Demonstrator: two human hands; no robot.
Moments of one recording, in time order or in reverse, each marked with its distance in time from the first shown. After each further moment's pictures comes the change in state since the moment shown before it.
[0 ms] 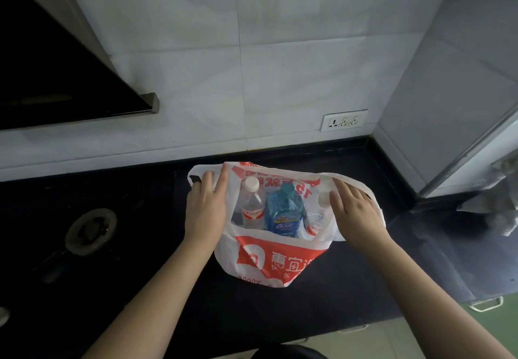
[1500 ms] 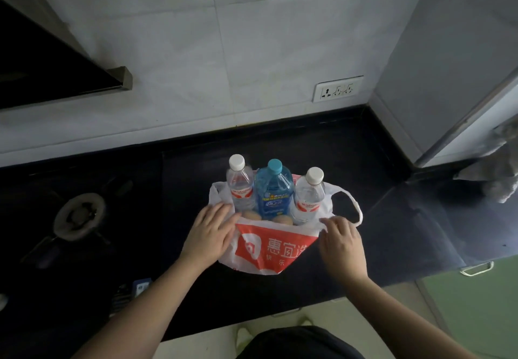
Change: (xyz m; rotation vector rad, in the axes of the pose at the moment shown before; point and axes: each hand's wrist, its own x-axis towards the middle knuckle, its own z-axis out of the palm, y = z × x) left_hand -0.076 -0.020 0.112 -0.051 -0.082 0.458; right_hand -0.057 0.087 0.124 -0.008 0.267 -0.154
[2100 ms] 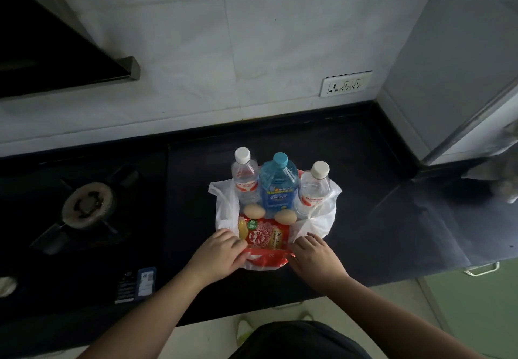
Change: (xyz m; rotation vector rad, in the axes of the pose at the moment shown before) left_hand -0.036 0.023 0.009 -0.163 -0.067 0.201; right_hand -0.021 -0.023 0.032 -0.142 -0.393 -0.439
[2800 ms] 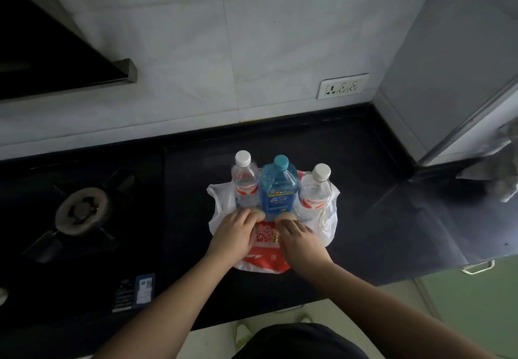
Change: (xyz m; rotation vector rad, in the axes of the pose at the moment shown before) left_hand 0.056 0.005 0.002 -0.150 0.071 -0.220; right_hand 0.044 -0.023 -0.016 0.117 -0.035 0.116
